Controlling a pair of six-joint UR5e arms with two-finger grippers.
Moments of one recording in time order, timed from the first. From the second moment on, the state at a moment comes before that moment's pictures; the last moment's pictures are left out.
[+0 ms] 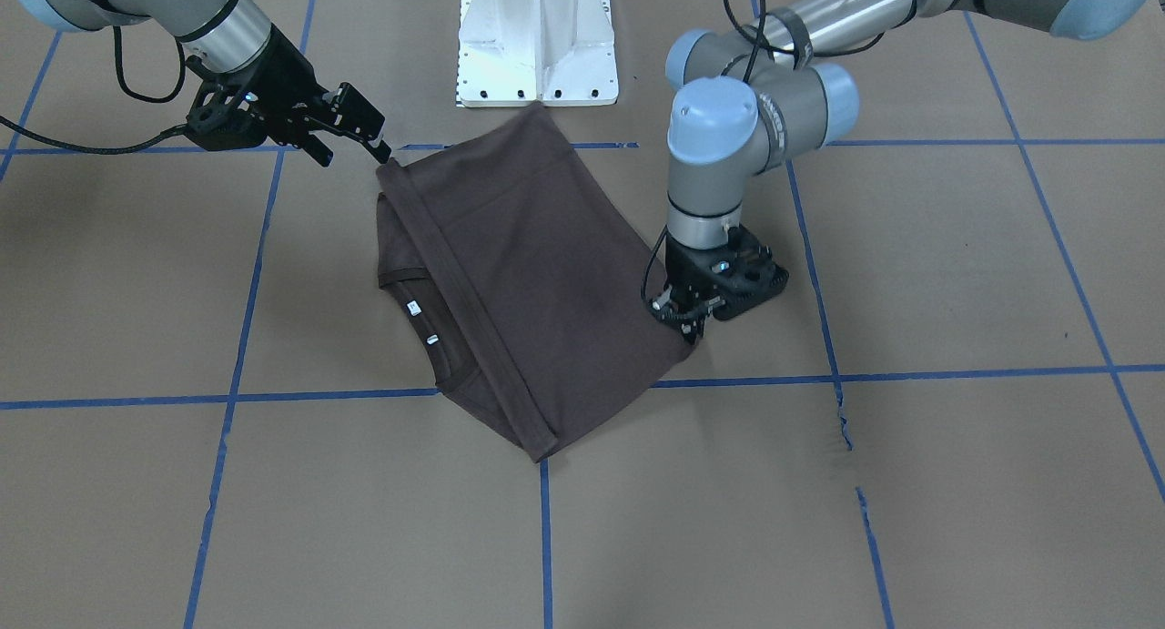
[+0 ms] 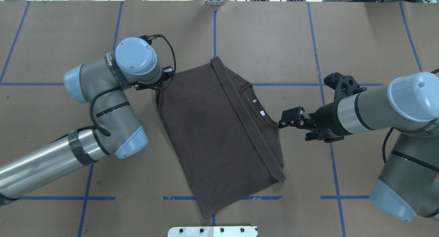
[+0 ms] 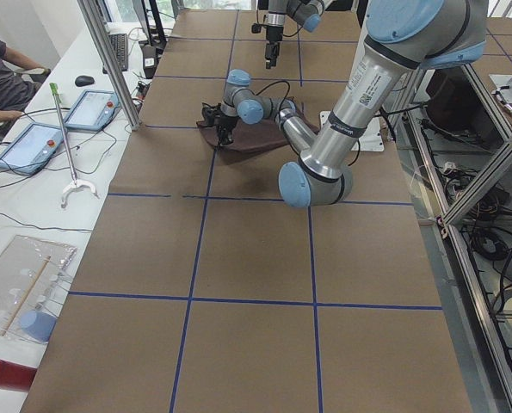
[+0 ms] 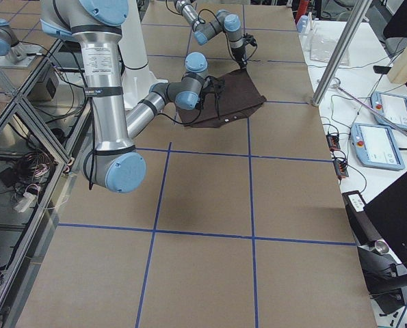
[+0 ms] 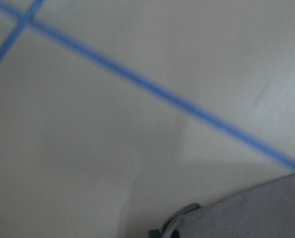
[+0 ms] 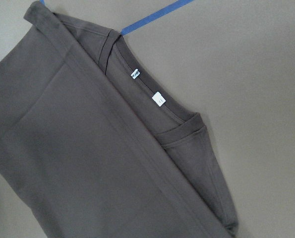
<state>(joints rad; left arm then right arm) -0.67 -2.29 -1.46 -1.72 -1.68 -1.54 0.62 -1.44 2.10 -1.11 2.04 1.59</state>
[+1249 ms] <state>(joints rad) -0.74 -2.51 -0.99 -2.17 -1.61 -1.28 0.61 -1.30 2.02 -1.30 1.98 1.45</state>
